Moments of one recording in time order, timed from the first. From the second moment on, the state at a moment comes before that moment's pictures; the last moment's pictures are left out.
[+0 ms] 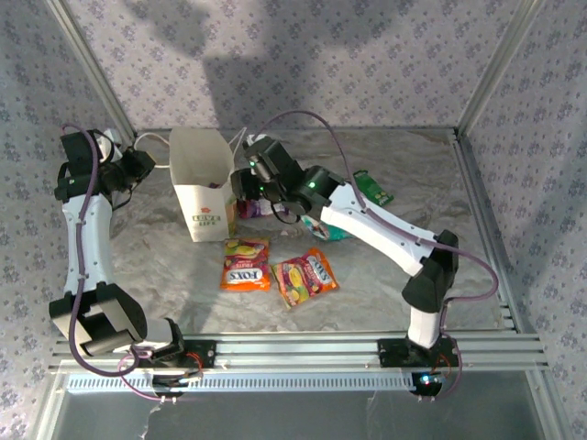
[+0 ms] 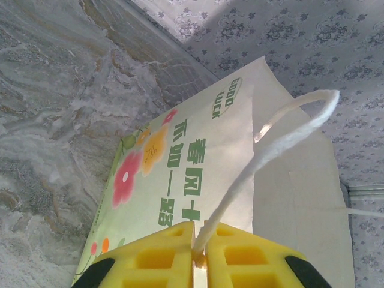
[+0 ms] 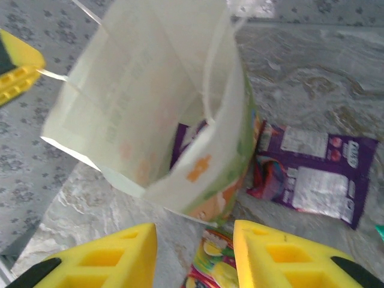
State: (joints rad) left arm 0.30 1.36 1.38 -0.71 0.50 -0.51; right arm 0.96 1.80 1.88 -0.66 0.17 0.53
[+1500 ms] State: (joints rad) left arm 0.30 1.36 1.38 -0.80 0.46 -0.47; right arm 0.80 1.44 1.09 -0.83 0.12 0.88
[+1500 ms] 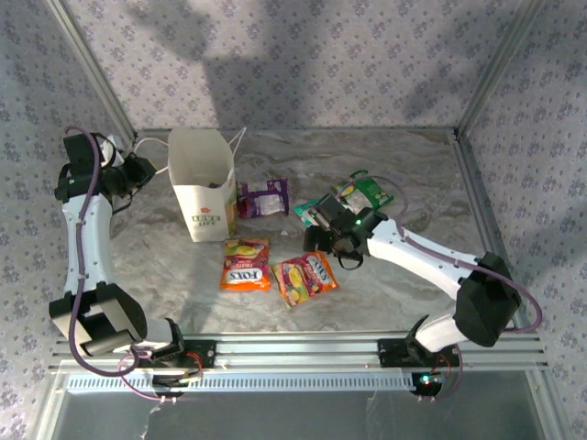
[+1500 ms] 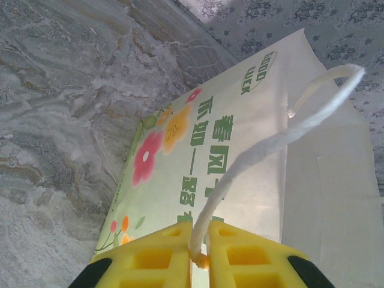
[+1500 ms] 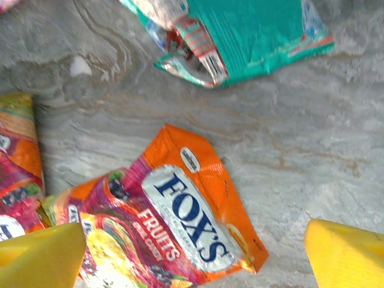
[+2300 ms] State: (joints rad) left arm 0.30 1.36 1.38 -0.80 0.46 -0.47; right arm 0.79 1.42 0.87 -0.67 -0.24 0.93
